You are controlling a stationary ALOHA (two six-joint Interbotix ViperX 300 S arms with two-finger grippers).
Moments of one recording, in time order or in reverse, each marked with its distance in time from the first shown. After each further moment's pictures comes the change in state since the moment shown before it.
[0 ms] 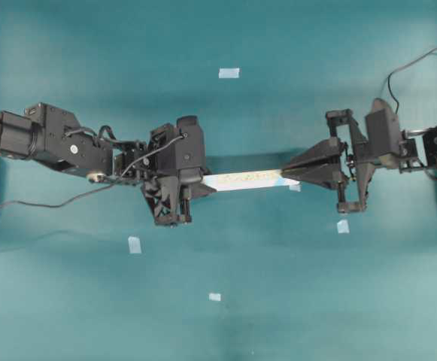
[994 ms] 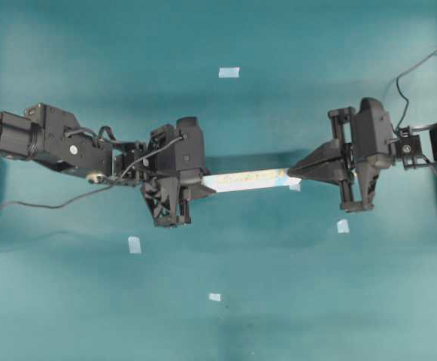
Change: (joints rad) left arm -0.005 0.000 0.000 0.000 0.000 0.002; right arm 0.014 -0.189 -0.015 0.000 0.298 0.025
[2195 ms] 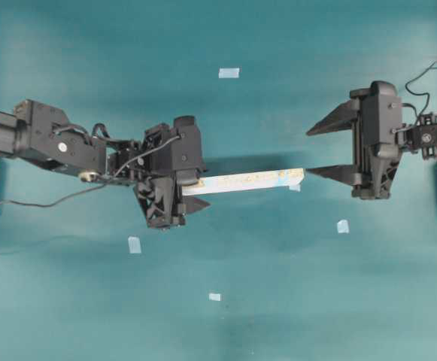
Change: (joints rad) left arm -0.006 -0.084 0.002 0.000 0.114 0.000; right arm 0.023 -0.311 -0.040 0.009 0.466 0.018
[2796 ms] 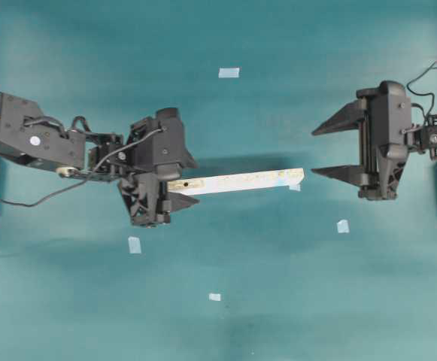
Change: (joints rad) left arm 0.000 -0.117 0.064 0.000 0.034 0.000; right arm 0.011 -0.034 0.029 0.000 0.002 -0.002
